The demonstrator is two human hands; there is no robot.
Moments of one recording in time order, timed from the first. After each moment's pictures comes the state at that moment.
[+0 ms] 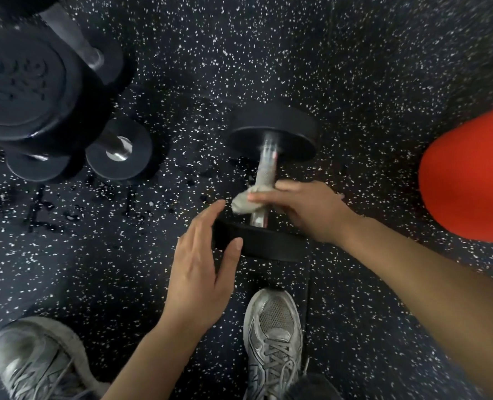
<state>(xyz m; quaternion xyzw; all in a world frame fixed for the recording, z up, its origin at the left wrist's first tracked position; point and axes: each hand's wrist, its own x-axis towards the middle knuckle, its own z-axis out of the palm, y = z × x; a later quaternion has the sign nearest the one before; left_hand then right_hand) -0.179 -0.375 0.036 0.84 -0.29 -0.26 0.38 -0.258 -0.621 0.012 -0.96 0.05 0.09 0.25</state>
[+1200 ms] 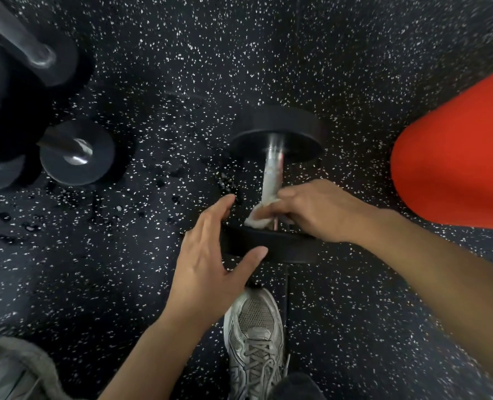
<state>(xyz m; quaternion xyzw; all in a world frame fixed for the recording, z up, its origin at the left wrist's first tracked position) -0.199 -0.414 0.039 0.80 -0.33 -0.31 0.39 -0.287 -0.649 0.041 -0.96 0.04 0.21 0.20</state>
